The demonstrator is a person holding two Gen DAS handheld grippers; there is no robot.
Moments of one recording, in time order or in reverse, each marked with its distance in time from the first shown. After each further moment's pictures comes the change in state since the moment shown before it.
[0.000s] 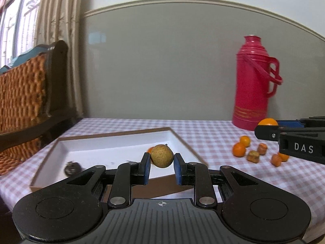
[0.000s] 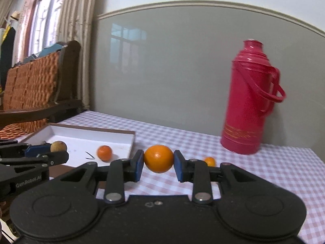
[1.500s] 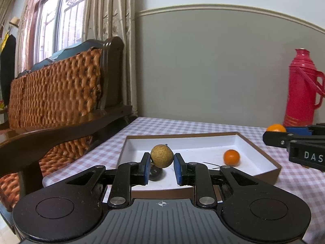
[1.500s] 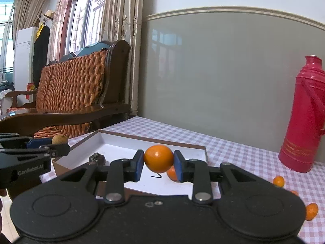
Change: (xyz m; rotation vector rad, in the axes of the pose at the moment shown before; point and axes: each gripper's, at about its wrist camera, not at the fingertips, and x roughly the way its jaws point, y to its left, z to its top) left arm -0.010 0.108 -0.005 -0.075 -0.011 0.214; right arm 0.036 0.102 0.022 -0.052 -0.028 0.191
